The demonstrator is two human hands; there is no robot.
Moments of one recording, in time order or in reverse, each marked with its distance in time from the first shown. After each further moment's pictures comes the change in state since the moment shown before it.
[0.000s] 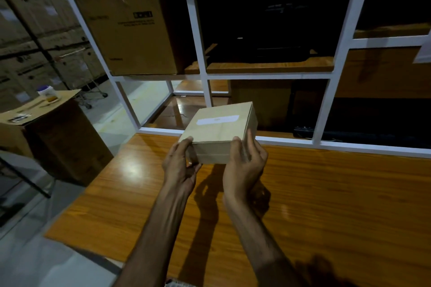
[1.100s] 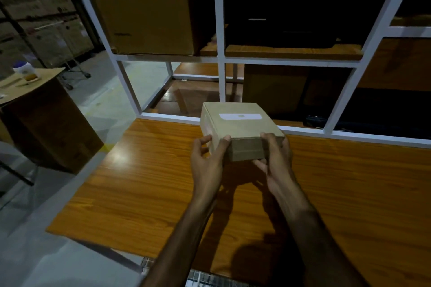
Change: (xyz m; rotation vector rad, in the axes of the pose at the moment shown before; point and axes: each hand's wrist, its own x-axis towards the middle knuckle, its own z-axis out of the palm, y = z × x) left_hand -0.004 -0.003 -0.041 0.340 -0.203 0.276; right_hand 0.041 0.042 -0.009 -0.109 -0.212 0.377
